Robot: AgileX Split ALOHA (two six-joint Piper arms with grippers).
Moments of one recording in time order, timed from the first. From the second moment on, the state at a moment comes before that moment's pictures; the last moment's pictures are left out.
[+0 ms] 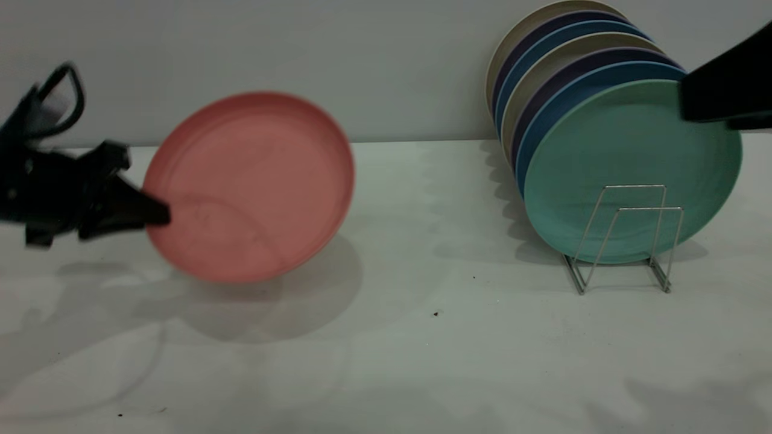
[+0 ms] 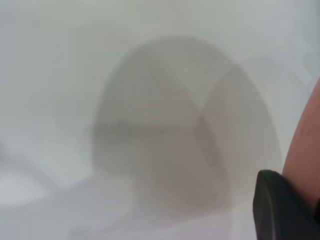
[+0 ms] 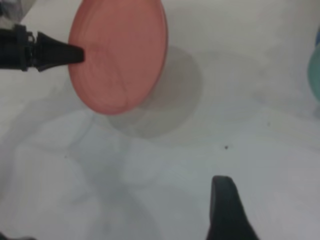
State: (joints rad) left arm 0.16 2.09 -0.90 -1.75 0.56 1.61; right arm 0.08 1.18 -0.49 1.45 0.53 -1.37
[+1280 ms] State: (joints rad) left arm -0.29 2.06 -0.95 -1.75 0.57 1.55; right arm 0.08 1.75 -0.64 1.77 0.68 -1.81
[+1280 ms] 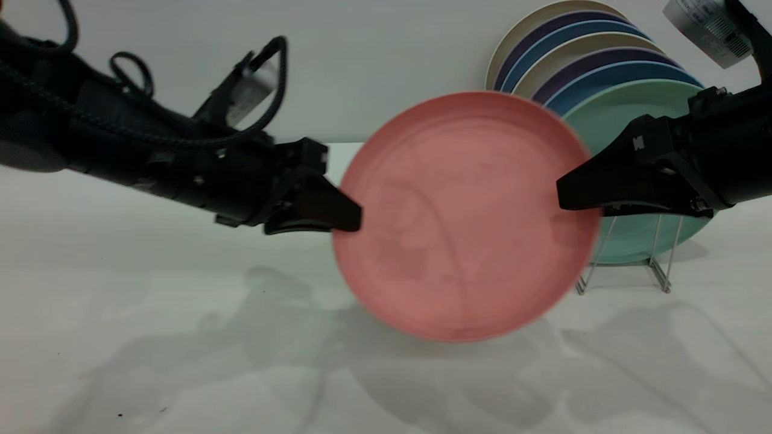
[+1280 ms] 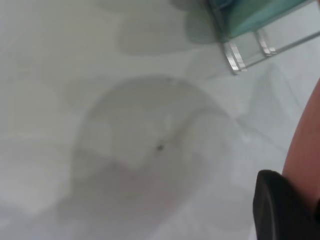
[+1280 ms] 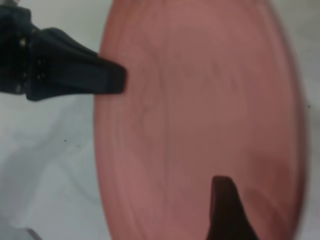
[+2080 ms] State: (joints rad) left arm -0.20 2.06 -0.97 -1.75 0.45 1.54; right arm 0.07 1.75 -0.65 1.78 0.48 -1.90
